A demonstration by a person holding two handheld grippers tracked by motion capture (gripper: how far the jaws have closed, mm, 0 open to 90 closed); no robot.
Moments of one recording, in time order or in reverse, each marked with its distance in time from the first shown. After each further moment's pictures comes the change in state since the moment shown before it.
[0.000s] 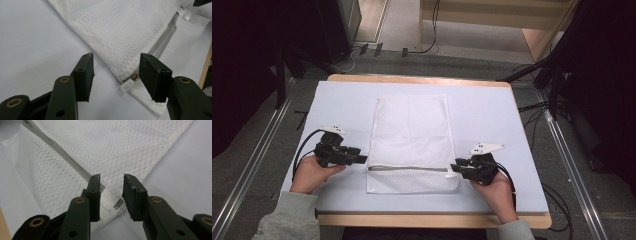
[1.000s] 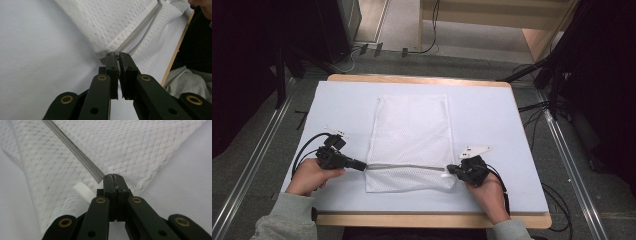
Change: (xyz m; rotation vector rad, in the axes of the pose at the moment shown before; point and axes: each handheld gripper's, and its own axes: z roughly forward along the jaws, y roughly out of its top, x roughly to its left) left arm -0.005 -0.003 0.006 0.172 -0.170 -0.126; right arm 0.010 -0.003 0.026 0.089 -0.025 -0.080
